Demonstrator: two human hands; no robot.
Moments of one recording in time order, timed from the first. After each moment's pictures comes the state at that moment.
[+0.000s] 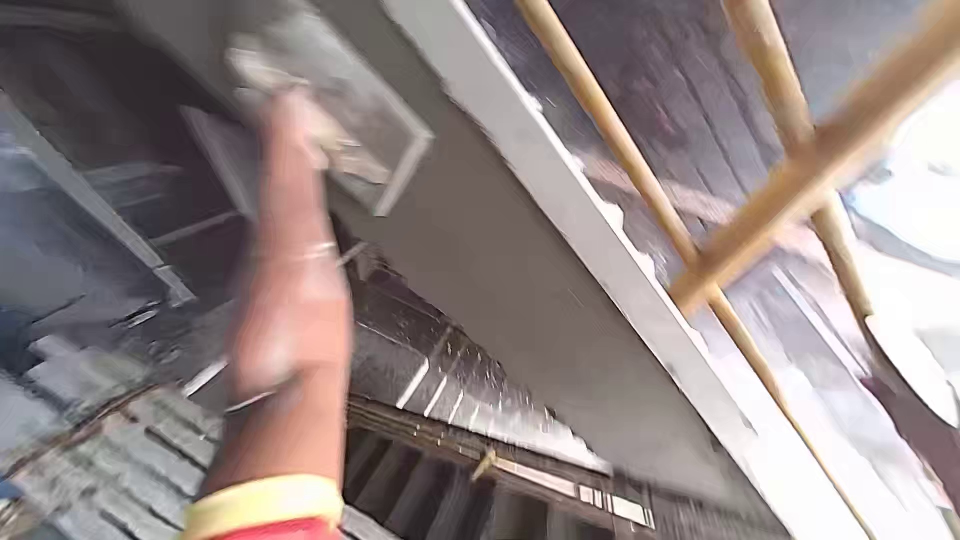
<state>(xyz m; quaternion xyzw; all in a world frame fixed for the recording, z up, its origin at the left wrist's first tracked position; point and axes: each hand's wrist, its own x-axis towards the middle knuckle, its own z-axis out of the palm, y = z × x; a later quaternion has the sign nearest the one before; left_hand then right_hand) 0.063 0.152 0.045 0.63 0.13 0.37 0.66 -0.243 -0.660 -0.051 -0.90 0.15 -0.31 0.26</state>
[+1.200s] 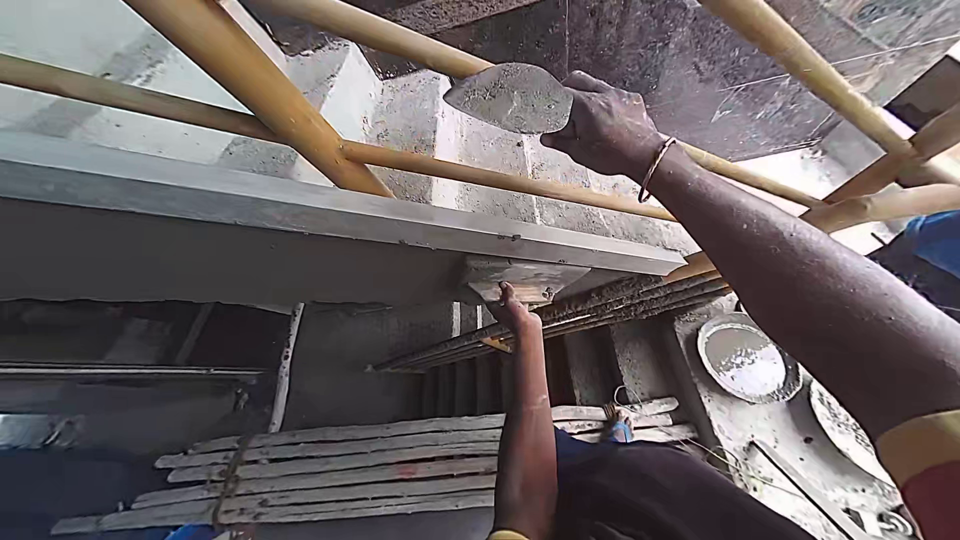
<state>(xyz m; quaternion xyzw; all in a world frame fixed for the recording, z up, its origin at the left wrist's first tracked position) -0.253 -0.537 -0.323 0.50 0.30 0.07 0.81 -0.227 -0.736 -0.028 -0.97 -0.06 -0.20 0.14</state>
